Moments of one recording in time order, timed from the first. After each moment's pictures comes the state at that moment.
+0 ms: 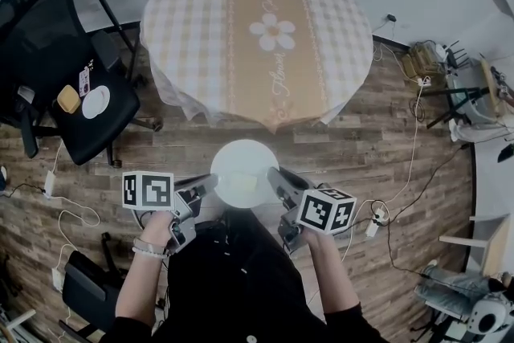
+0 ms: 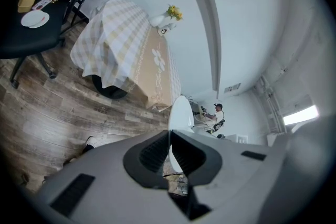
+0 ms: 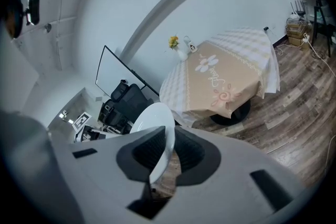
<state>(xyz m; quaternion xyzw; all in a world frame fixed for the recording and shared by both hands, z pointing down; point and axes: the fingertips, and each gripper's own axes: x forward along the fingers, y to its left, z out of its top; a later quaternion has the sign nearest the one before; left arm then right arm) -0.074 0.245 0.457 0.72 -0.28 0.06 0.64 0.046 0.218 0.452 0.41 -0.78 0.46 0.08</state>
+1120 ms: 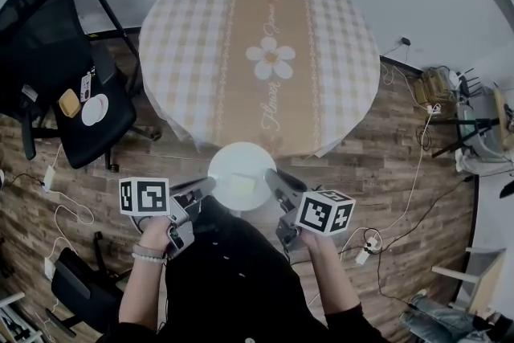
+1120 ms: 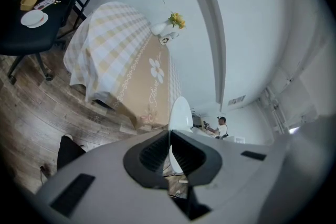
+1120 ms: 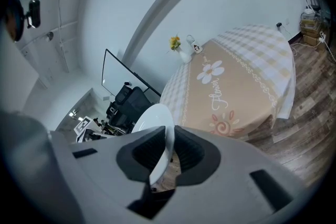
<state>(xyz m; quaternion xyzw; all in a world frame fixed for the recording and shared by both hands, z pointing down) -0.029 0.149 0.446 0.70 -0.33 0.01 0.64 0.089 0.108 0.445 0.36 -0.80 0.47 0.09</state>
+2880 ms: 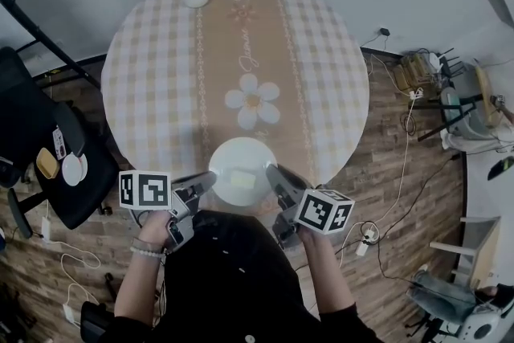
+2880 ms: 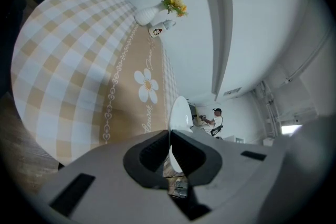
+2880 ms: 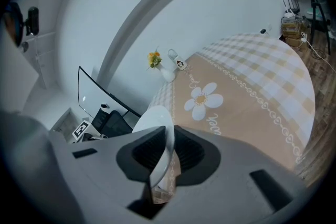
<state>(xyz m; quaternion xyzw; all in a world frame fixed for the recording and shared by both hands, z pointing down) -0.038 -0.062 0.454 0.72 -0.24 0.07 0.64 0.086 -0.081 0.448 0.46 -0.75 0.48 0.04</state>
